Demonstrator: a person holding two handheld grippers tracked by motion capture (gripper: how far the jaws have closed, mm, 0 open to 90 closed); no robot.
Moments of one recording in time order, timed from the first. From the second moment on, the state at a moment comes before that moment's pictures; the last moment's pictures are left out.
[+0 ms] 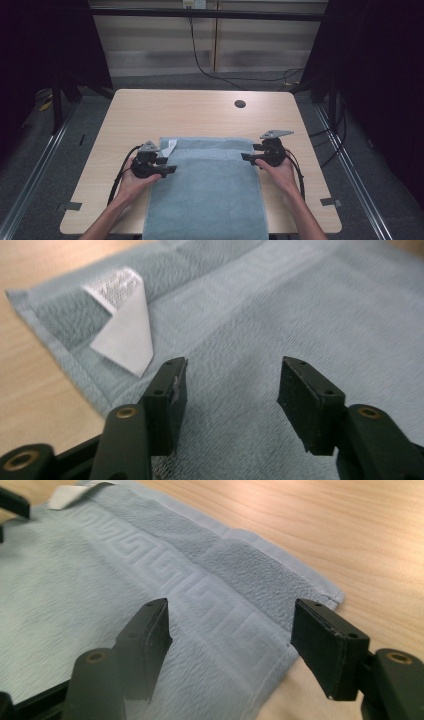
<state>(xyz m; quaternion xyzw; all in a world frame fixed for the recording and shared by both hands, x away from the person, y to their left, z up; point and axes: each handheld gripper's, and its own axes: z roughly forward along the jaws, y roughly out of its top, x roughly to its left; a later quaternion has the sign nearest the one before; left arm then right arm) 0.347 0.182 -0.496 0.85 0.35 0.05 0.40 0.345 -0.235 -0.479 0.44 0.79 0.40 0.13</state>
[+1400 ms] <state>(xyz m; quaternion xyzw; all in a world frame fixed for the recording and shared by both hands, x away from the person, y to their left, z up) 0.391 0.196 -0.505 0.80 0.42 0.07 0.42 0.353 -0.224 -0.508 0.42 0.81 0.38 0.14</state>
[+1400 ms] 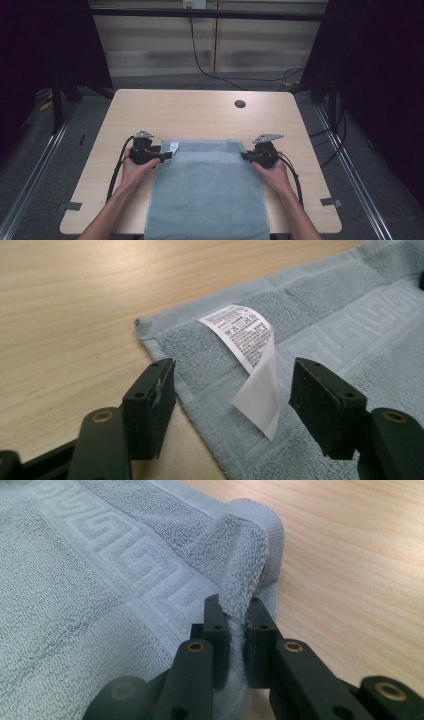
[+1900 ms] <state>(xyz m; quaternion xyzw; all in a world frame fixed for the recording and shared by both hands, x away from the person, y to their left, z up) 0.383 0.172 -0.508 0.84 0.34 0.10 0.41 0.353 -0.222 -0.509 0.43 0.81 0.39 0.14</state>
